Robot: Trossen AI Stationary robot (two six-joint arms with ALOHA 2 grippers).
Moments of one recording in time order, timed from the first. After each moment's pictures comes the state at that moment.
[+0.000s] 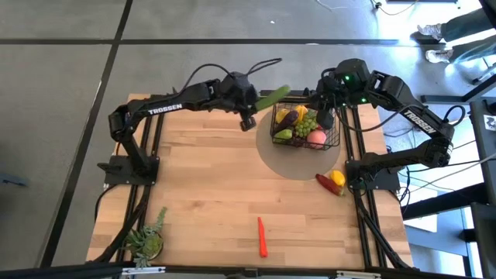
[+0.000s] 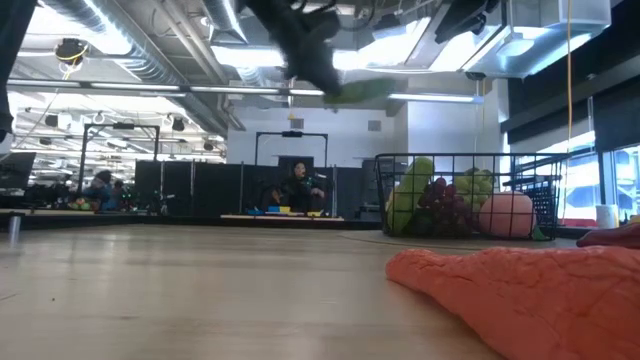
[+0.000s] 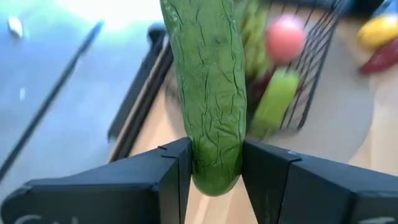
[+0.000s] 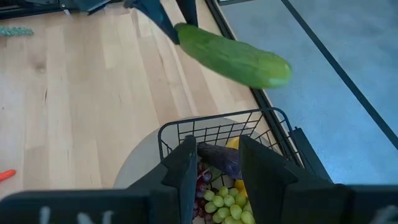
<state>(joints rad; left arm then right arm) 0.37 1.72 1.62 -0.55 -0.09 0.11 -0.53 1.19 1.52 -1.06 -0.13 -0.19</state>
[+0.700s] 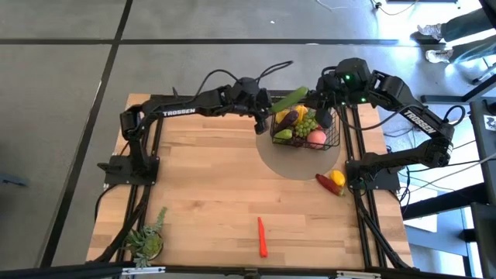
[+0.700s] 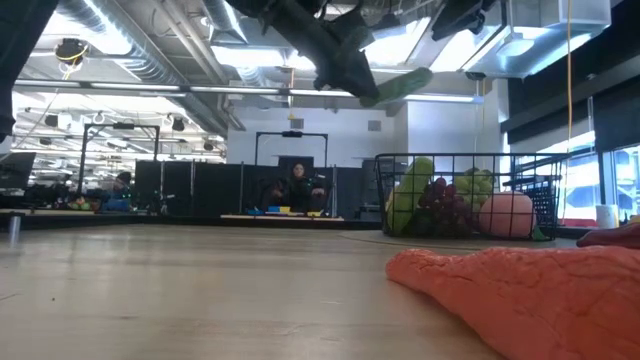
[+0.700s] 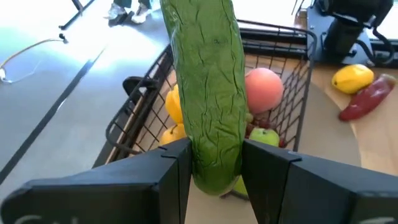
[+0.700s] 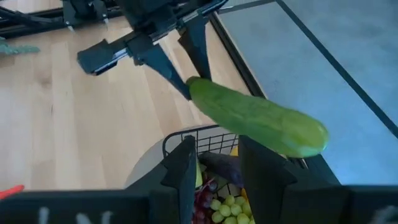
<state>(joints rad) 0.34 1.83 1.62 -0.26 -0.03 0.11 -0.53 1.20 1.52 -1.03 -0.14 -0.14</state>
